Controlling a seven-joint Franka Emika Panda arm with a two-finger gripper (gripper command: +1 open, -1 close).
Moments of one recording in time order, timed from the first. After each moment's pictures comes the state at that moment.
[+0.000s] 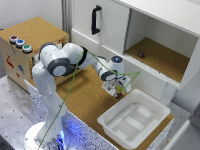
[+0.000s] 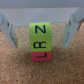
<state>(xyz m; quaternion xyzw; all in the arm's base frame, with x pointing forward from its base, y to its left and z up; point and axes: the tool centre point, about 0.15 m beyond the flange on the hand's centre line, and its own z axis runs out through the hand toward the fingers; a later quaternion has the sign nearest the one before) 0.479 -0.188 0.237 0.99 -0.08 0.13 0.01</state>
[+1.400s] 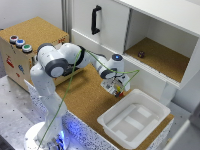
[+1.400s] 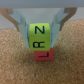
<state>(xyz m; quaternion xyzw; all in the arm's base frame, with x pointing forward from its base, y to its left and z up) 0.475 -0.184 0.243 0.99 -0.07 0.12 0.01</state>
